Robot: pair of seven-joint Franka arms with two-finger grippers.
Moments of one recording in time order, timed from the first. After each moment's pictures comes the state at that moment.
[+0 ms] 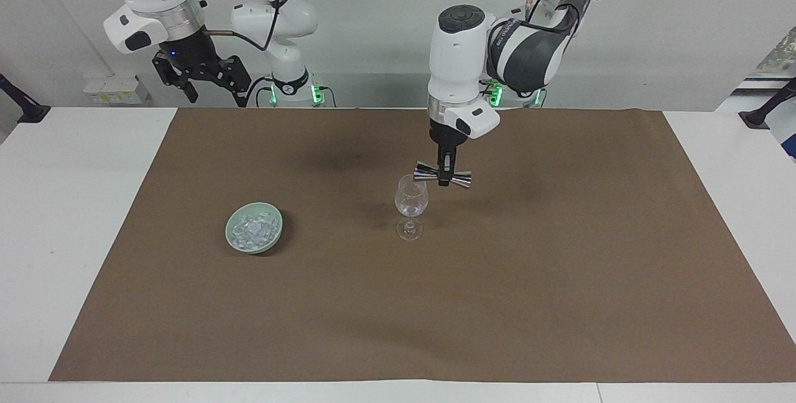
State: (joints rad) left arm 0.05 0.36 -0.84 -1.54 0.40 1.90 -2.24; right arm 0.11 -0.02 -0.07 -1.49 0.00 1.42 0.17
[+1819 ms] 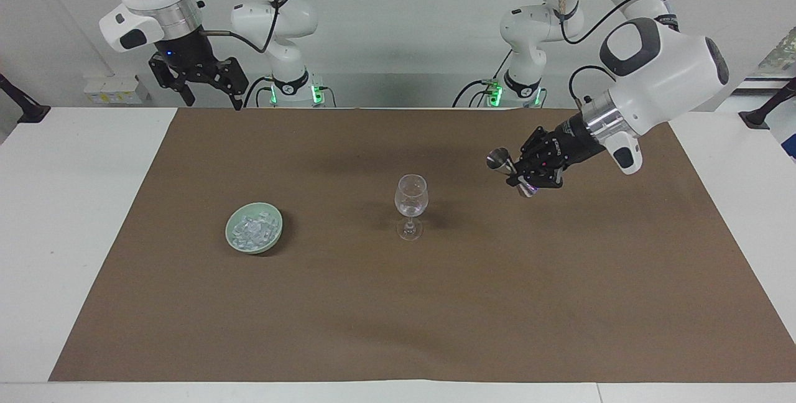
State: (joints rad) left arm 0.09 0.20 -0.27 -1.59 -0.66 1.82 -1.44; right arm 0.11 -0.02 -0.07 -1.50 0.00 1.49 0.17
